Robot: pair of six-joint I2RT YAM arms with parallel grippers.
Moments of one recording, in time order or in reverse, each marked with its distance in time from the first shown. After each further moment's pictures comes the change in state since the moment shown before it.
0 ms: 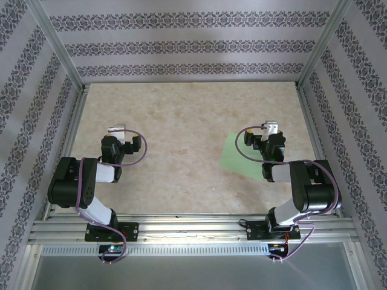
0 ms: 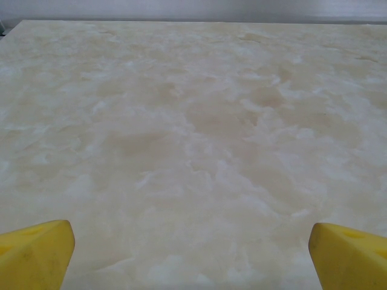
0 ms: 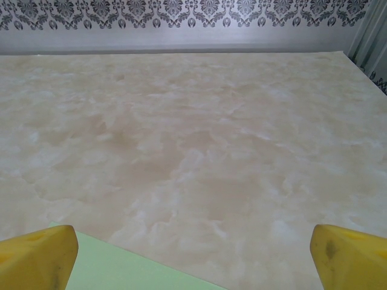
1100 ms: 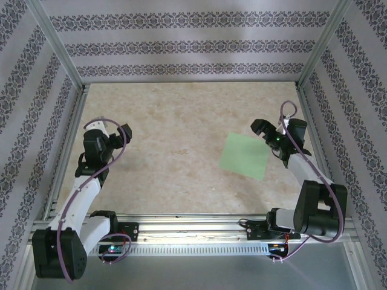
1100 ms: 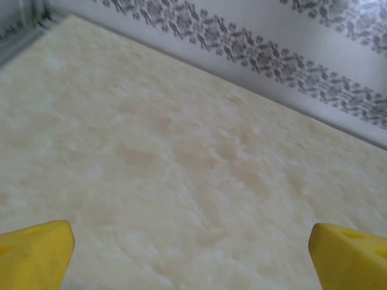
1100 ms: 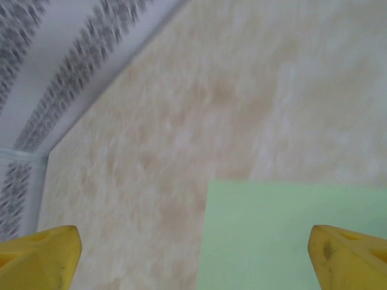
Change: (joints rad) left arm 0.014 -0.653 0.158 -0.843 0.026 -0.401; right arm -0.193 -0.204 0.279 -0.802 -0.601 0.610
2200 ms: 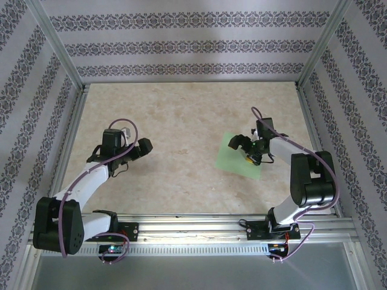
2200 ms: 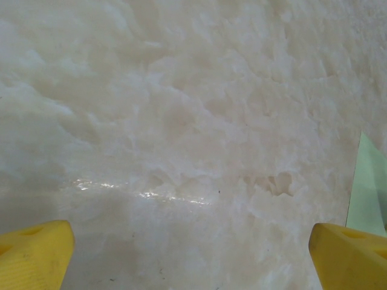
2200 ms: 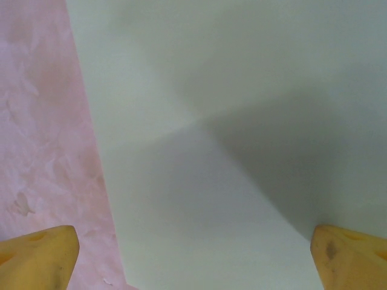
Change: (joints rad) left arm -0.127 0.245 0.073 -0.238 0.263 -0.145; right arm 0.261 0.272 0.189 -0.462 0.158 -0.021
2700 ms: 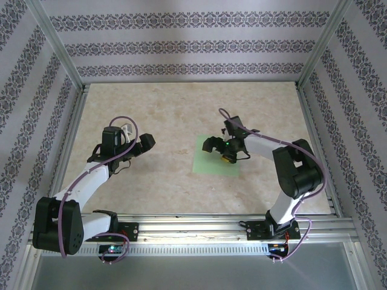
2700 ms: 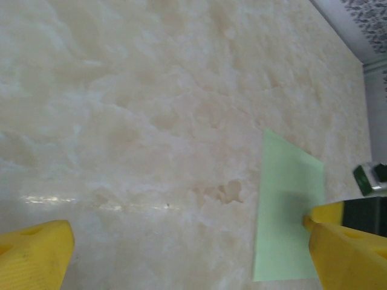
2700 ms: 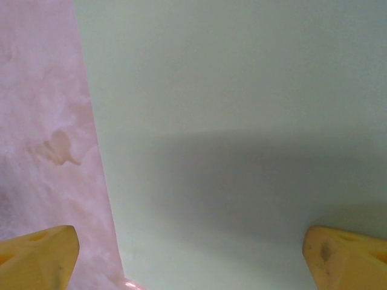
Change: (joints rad) left arm -0.006 -0.001 0.000 0.109 0.111 -0.056; right arm 0.320 0.146 0.136 0.049 0.008 0.090
